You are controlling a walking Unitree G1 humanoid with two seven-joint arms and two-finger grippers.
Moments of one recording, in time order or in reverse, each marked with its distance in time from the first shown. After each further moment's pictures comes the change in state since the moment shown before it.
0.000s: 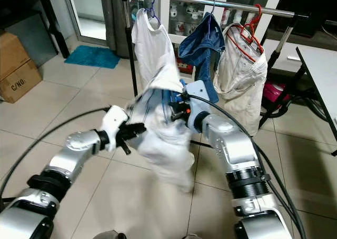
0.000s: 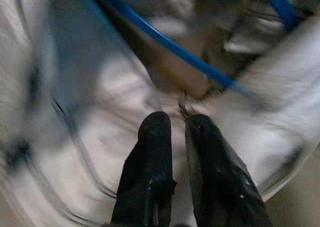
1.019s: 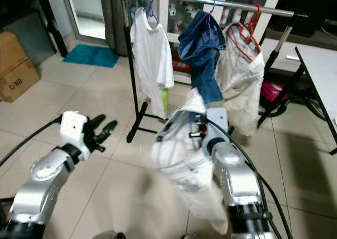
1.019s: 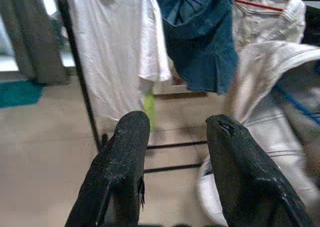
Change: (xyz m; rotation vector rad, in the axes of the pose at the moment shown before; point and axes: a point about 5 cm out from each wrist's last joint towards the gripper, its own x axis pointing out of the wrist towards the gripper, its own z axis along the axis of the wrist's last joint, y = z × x) left arm -0.071 -0.014 0.002 -0.107 -0.160 0.481; right arm -0.031 -0.013 -0.062 0.125 -0.002 -0.432
